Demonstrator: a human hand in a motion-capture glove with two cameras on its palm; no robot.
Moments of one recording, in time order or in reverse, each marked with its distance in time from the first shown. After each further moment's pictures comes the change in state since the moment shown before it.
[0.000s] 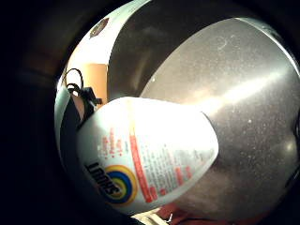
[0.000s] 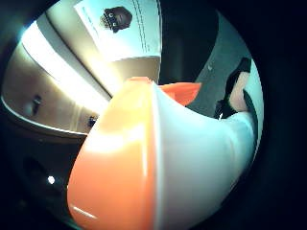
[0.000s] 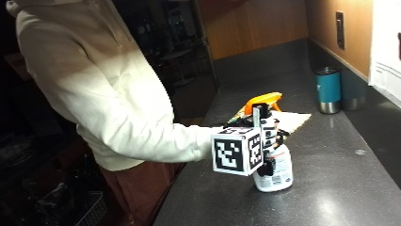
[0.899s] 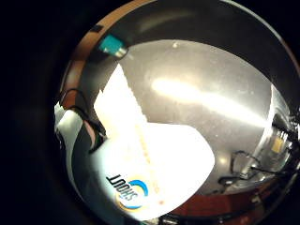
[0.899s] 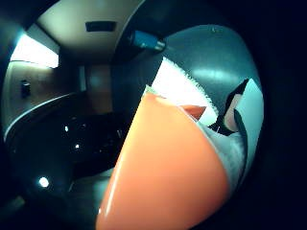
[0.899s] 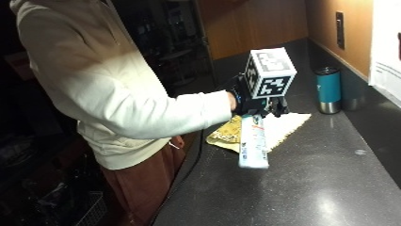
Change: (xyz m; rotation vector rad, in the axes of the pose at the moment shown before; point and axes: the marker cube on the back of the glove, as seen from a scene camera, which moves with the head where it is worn) arm -0.094 0.016 0.073 -0.708 0.663 -0.254
